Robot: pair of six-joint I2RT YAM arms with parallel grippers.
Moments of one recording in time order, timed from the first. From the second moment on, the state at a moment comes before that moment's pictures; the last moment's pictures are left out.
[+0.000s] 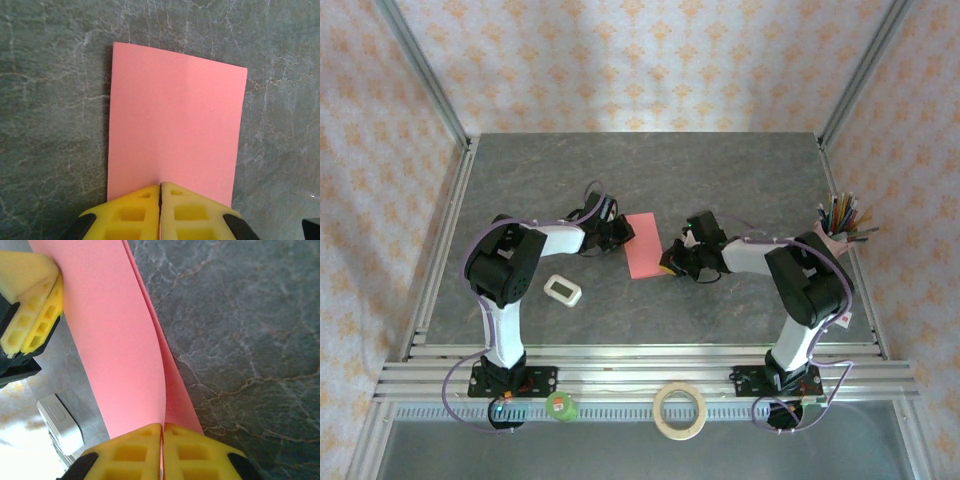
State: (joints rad) left arm -0.41 1.95 1.05 0.04 0.29 -0.94; right arm 0.49 1.74 0.80 -0.02 -0.55 0.98
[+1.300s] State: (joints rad) left arm -0.39 1.98 1.09 0.05 0.27 -0.93; right arm 0.56 1.78 0.82 0.18 -0.61 1.08
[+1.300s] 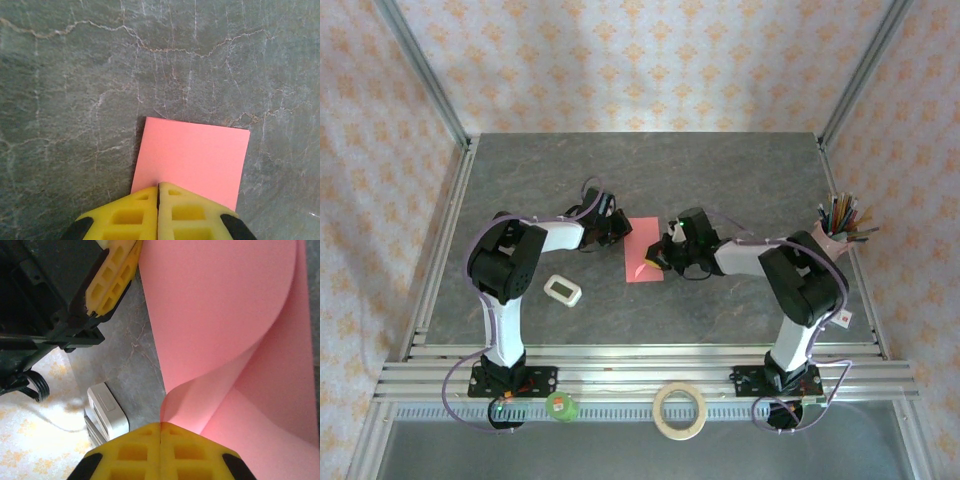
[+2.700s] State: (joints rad) left arm -0.39 1.98 1.08 0.06 0.27 -0.93; right arm 0.59 1.94 0.90 0.28 -0.55 1.13
